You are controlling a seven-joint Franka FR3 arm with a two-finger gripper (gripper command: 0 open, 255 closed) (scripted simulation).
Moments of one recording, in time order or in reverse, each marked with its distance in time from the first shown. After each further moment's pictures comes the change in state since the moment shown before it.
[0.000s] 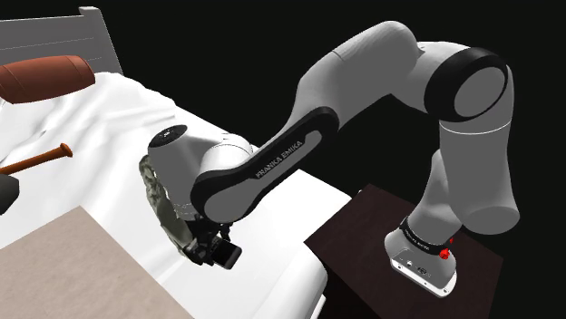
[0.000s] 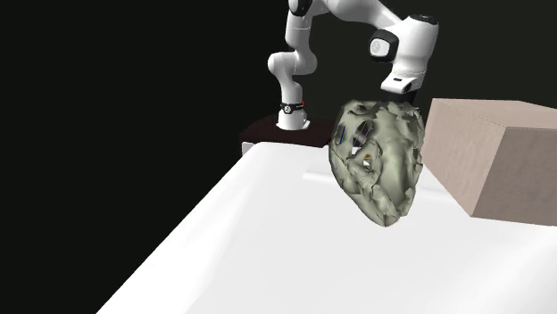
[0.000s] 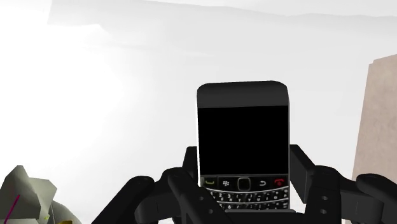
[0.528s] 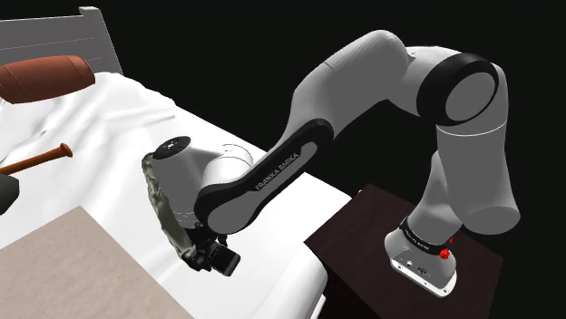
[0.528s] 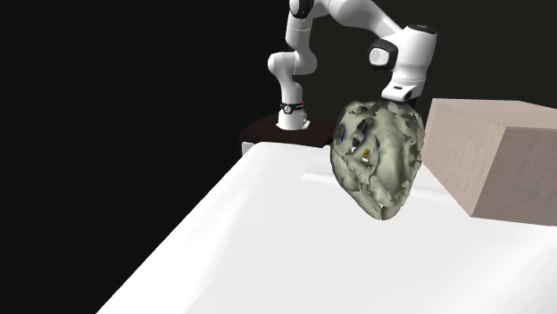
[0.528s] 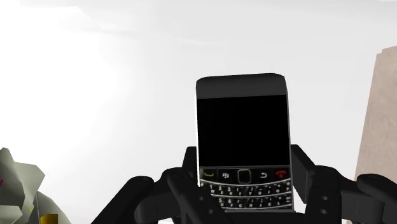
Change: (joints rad) arm 0.009 0.036 -0.004 -0.014 -0.018 0.082 0.000
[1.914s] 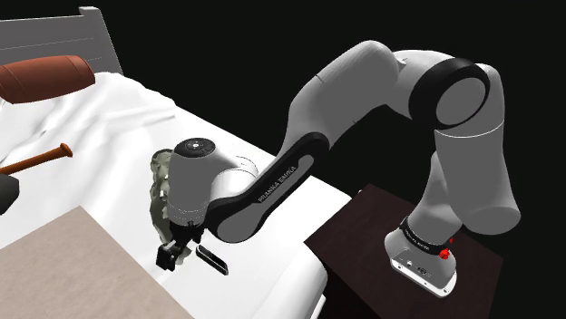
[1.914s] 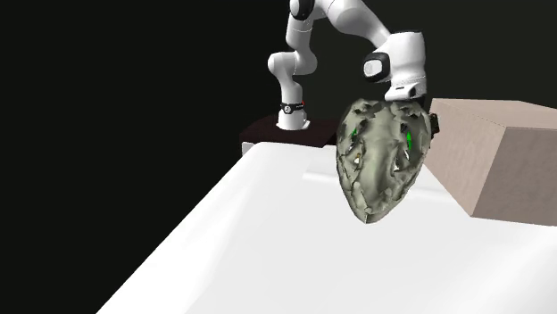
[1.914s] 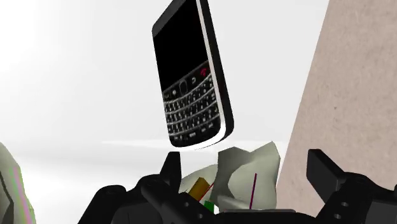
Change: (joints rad) arm 0.014 0.028 -0.034 -0.057 -0.010 0.444 -0.031
